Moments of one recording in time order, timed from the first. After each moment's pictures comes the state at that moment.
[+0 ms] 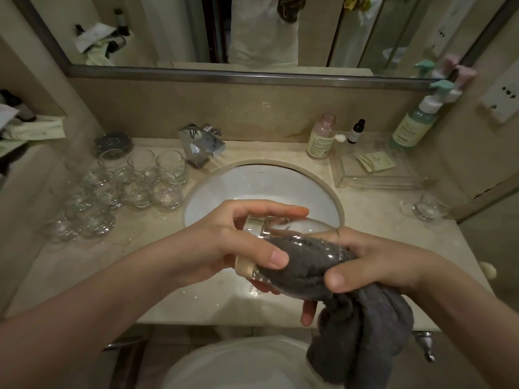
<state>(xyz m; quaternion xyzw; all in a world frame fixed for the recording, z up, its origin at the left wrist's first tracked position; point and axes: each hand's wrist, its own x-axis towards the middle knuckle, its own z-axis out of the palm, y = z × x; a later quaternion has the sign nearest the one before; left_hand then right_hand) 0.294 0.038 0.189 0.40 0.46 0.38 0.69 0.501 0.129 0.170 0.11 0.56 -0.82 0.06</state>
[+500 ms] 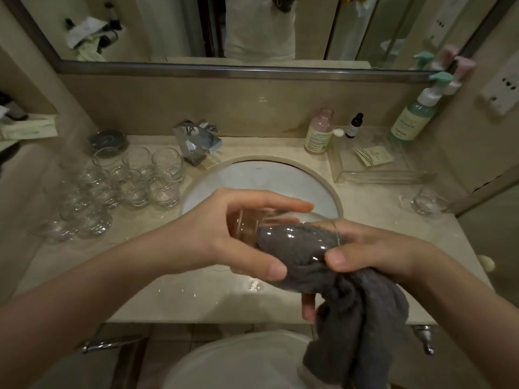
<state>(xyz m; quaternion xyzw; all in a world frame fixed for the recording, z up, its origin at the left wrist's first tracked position) 0.286 0.041 0.198 0.54 0.45 0.36 0.61 0.495 0.134 0.170 0.08 0.53 -0.84 0.05</state>
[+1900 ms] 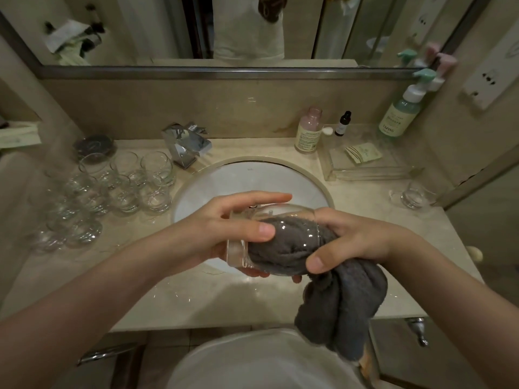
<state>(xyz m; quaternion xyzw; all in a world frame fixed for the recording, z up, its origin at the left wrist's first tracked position) 0.284 0.055 0.178 0.46 0.47 0.35 0.67 0.490 0.148 0.167 0.13 0.62 -0.78 0.02</state>
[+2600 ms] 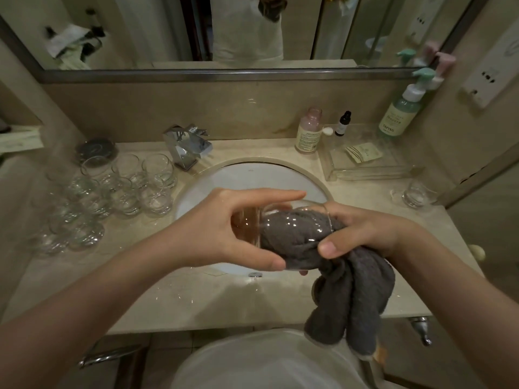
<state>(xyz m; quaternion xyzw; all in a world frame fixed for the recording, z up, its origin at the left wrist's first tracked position) 0.283 0.059 0.185 0.67 0.51 0.30 0.45 0.497 0.158 0.162 0.15 0.58 -0.80 0.02</state>
